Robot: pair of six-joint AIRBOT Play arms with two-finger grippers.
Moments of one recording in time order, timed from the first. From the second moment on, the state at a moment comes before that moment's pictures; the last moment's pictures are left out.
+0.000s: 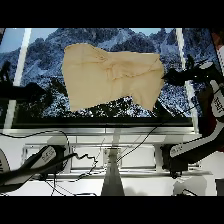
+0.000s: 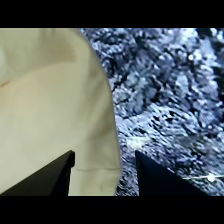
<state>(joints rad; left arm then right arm) 0.51 -1.07 0.88 1.02 -1.34 -1.22 -0.35 -1.77 1.28 -0.95 1.09 1.26</state>
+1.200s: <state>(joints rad) 0.47 -1.13 0.38 0.73 -1.07 -0.96 -0.23 -1.76 1.29 -0.91 1.09 1.09</state>
